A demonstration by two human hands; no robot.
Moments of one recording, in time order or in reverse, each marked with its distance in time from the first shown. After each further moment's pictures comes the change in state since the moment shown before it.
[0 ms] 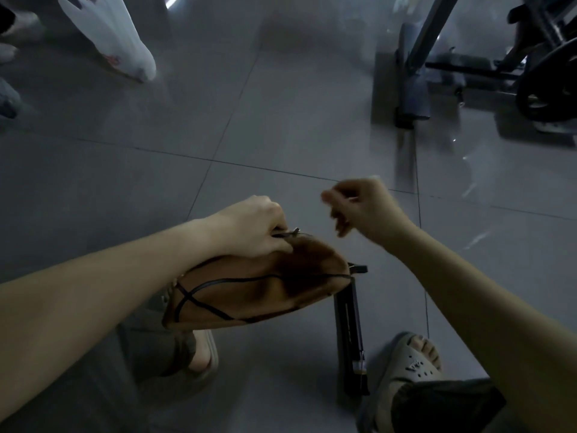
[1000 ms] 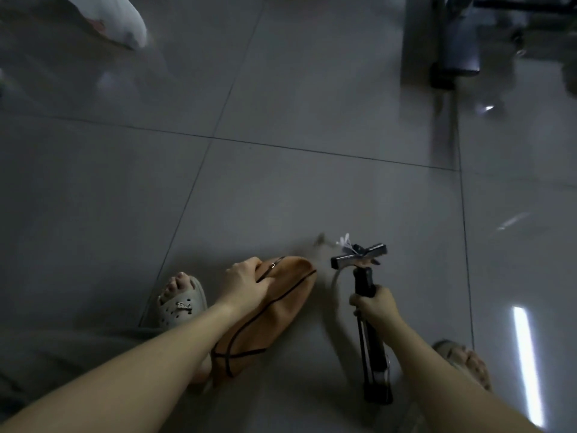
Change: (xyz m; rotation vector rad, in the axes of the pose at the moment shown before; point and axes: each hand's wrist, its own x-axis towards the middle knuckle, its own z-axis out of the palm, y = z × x) left_hand -0.004 -0.090 0.231 -0.303 0.224 -0.786; right_hand -0.011 0.289 0.149 0.176 0.113 0.805
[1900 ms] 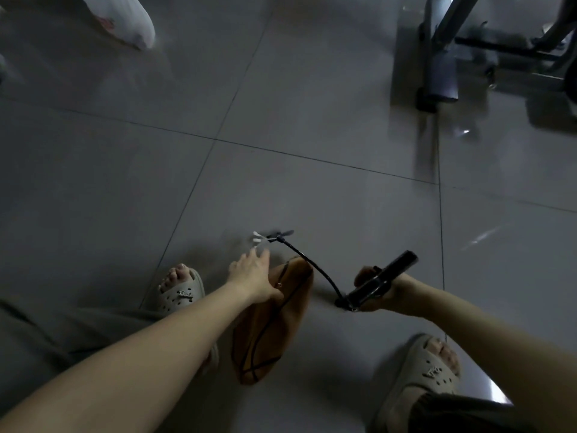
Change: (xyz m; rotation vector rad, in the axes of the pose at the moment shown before) left_hand -0.012 0.028 -0.020 0.405 -0.331 0.036; right_hand -0.084 -0.081 -0.092 -0.358 -0.562 -0.268
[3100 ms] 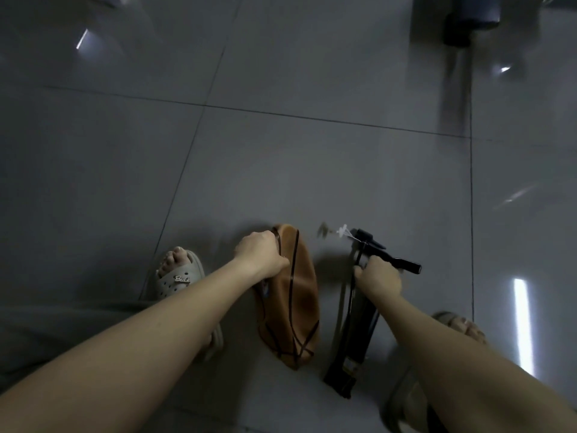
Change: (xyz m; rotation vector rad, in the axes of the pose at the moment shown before) left_hand 0.024 0.035 -0.003 -0.048 -0.019 -0.138; right_hand 0.122 0.090 0.059 -0.344 0.526 0.456
